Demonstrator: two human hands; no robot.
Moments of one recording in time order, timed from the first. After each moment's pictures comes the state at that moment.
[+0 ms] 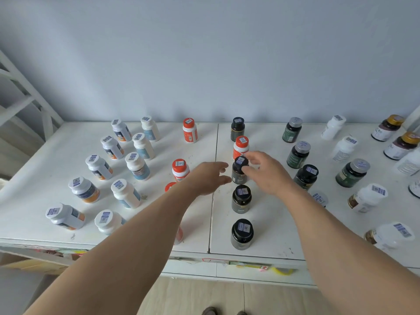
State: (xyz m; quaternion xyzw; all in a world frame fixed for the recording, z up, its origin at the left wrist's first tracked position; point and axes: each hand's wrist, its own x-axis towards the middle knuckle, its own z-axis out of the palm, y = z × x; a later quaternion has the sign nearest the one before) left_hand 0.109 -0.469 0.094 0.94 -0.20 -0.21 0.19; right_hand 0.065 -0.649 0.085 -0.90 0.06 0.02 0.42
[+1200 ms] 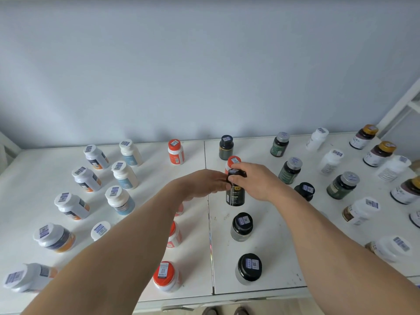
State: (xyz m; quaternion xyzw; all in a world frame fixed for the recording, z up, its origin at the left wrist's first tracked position) left_hand 0.185 -0.472 0.101 0.84 -0.25 -0.37 0.31; right_hand 0.117 -0.642 0.102 -0.93 0.08 0.06 0.35
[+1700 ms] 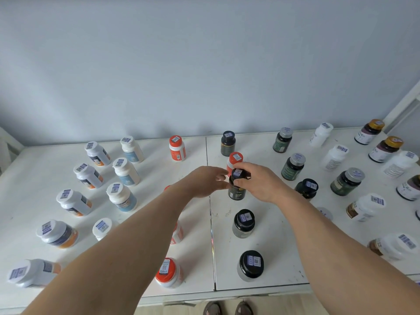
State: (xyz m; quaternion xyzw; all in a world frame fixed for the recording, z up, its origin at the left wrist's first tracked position) left_hand 0.186 -0.477 0.090 0.90 -0.29 -0.26 0.20; right_hand 0.114 -0.649 0.082 -0.91 0.09 0.08 0.39
